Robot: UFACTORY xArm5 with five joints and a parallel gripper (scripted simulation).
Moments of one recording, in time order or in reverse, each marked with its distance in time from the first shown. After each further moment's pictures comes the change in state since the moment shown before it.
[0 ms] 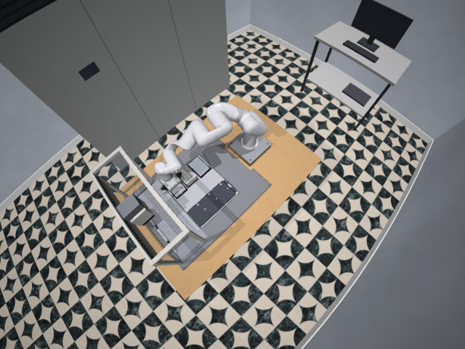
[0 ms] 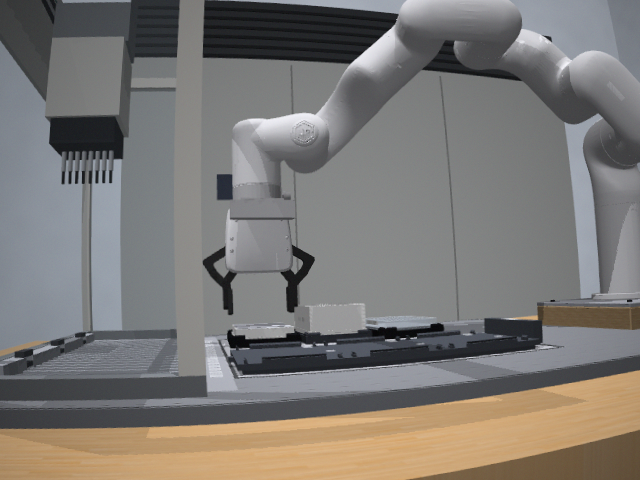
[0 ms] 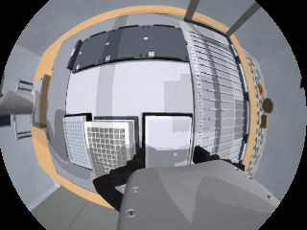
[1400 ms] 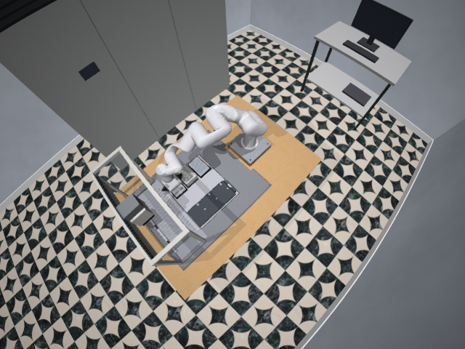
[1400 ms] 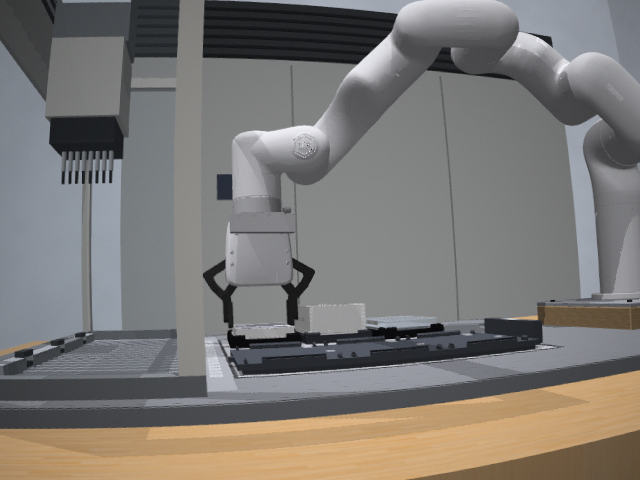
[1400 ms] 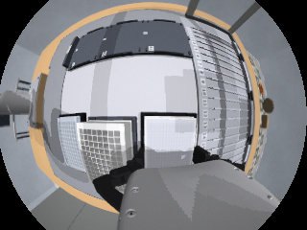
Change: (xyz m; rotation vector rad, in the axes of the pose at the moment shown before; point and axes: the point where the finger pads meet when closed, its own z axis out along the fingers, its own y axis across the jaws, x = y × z) arm 0.000 0.000 0.020 -0.001 0.000 0.000
